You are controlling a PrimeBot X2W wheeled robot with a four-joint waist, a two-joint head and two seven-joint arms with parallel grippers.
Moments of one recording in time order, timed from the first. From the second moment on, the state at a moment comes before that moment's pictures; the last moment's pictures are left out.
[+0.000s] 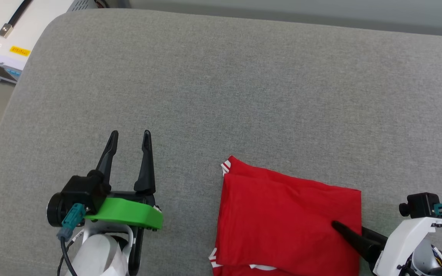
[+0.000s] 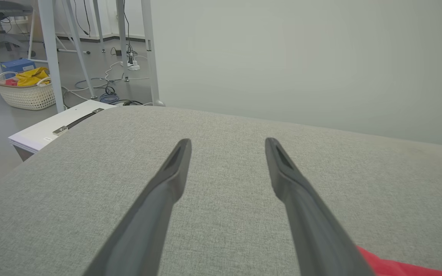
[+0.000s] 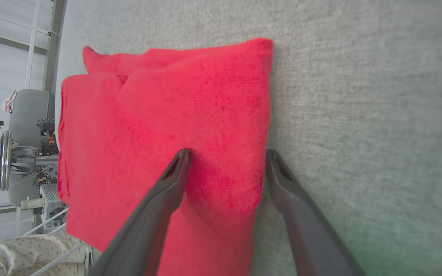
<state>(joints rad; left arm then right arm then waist) -0.15 0.22 -0.25 0.01 -0.38 0.11 -0.26 0.06 -0.22 0.07 0.01 0.83 0.13 0.64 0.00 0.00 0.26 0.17</state>
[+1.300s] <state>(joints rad) -0.14 0.26 -0.19 -0.06 -0.30 0.08 -0.20 -0.20 -0.33 -0.02 0.03 0.32 0.14 0.69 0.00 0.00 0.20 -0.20</state>
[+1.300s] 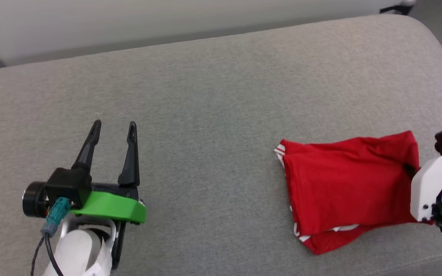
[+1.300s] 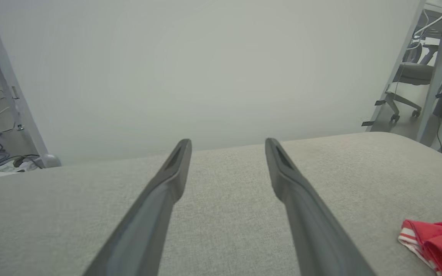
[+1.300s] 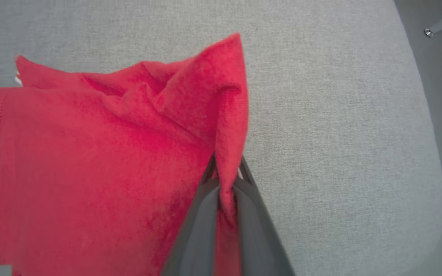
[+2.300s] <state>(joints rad) -0.48 0.35 -0.28 -0.28 -0.20 0.02 -0.06 -0.86 -0.49 -0.46 0.76 -0.05 0.14 0.19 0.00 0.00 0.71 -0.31</state>
